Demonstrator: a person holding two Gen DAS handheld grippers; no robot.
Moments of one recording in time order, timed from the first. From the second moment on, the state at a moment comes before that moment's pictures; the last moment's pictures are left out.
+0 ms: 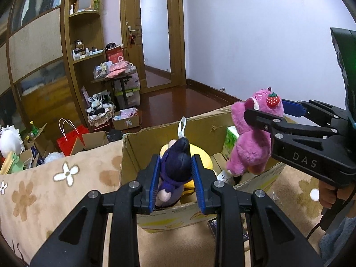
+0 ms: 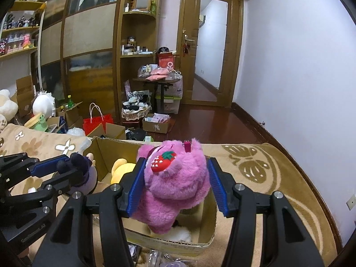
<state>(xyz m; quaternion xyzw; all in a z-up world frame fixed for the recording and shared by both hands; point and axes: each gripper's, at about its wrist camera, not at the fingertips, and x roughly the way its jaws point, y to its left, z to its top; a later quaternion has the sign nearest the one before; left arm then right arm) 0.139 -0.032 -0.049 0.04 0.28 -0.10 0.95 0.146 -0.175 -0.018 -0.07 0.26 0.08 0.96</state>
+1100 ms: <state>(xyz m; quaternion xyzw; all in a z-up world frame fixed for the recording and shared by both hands) 0.131 -0.026 -0.050 0.04 0.30 -0.07 0.95 0.138 -0.182 -0.017 -0.03 0.29 0.11 0.95</state>
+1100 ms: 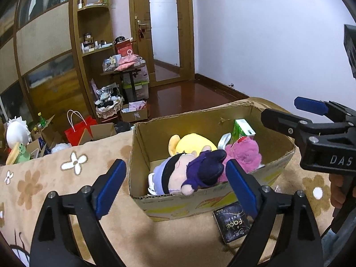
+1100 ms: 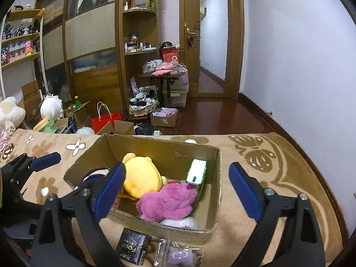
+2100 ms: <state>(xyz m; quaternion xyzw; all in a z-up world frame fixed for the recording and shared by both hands) 0.081 -0.030 -0.054 0.00 0.38 -0.07 0.92 0.097 -0.201 -0.019 0.01 0.36 0.10 0.93</state>
